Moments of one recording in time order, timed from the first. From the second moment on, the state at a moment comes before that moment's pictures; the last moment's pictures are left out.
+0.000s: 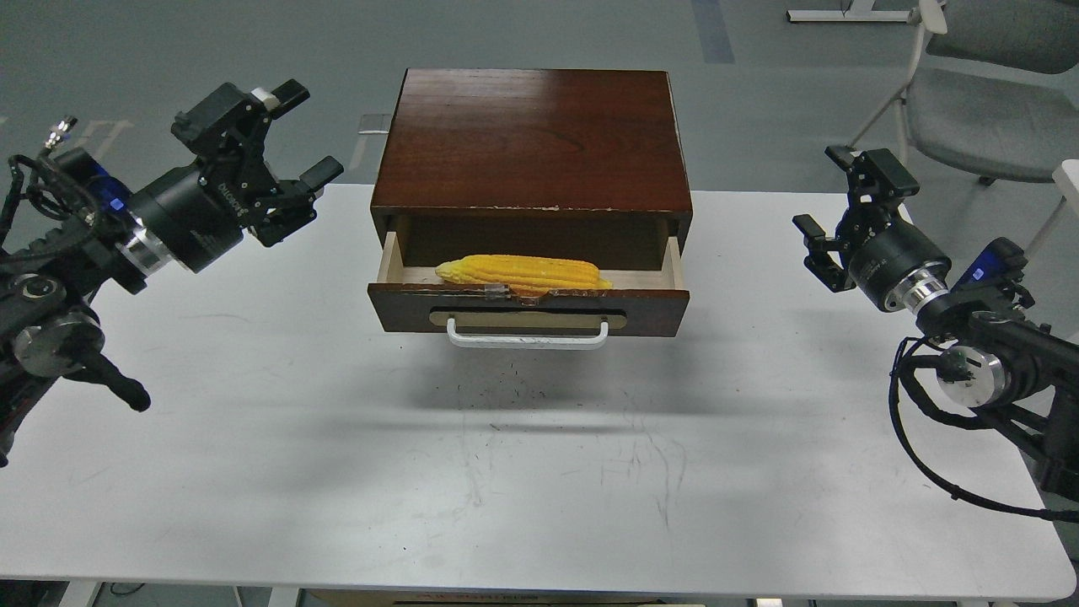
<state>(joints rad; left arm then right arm) -0.64 0.73 -0.79 -1.25 0.72 -0.49 -0.49 0.75 -0.60 0.29 0.94 -0.09 0.15 0.49</state>
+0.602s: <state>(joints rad) -0.75 0.55 -0.71 -1.65 1.71 -0.49 -0.49 0.73 -0.60 0.28 0.94 -0.09 0.18 0.49</state>
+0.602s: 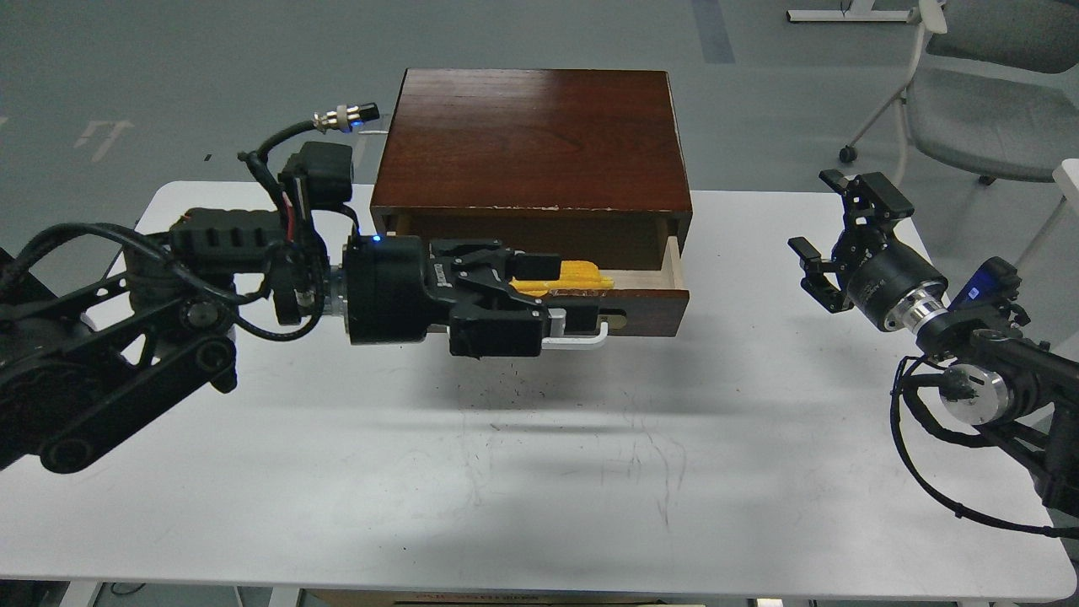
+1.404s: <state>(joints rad) -0.58 0.52 -0.59 -1.43 1.42 -0.49 -0.36 0.71 -0.60 0.29 0.94 -0.09 0.18 0.49</state>
